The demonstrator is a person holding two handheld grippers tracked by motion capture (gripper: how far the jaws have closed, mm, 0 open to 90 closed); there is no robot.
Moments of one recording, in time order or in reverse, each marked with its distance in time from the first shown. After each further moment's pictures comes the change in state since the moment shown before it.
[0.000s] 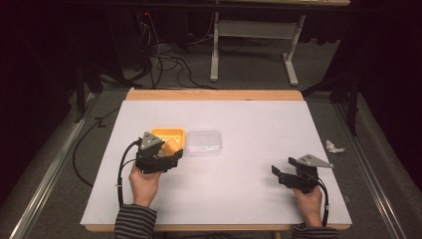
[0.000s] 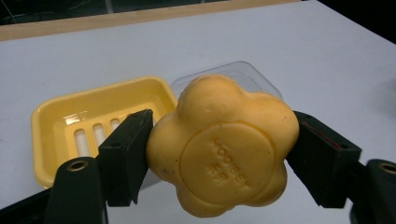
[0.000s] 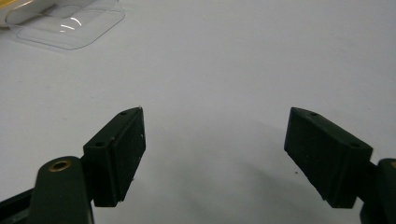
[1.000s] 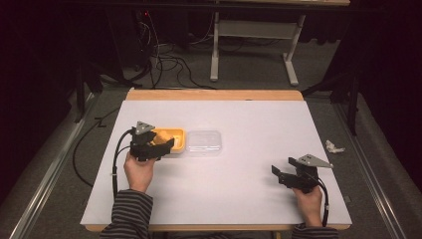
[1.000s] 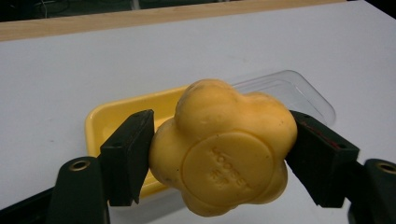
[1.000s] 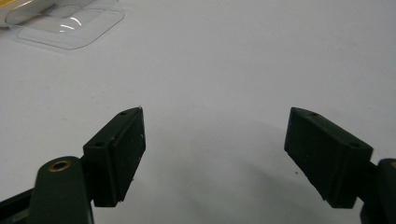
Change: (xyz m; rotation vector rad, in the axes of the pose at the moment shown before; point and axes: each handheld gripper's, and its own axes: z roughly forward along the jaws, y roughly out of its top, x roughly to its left) left arm 0.026 0.024 0.025 -0.012 0.102 -0.007; right arm 0.000 0.000 0.000 0.002 0.000 0.002
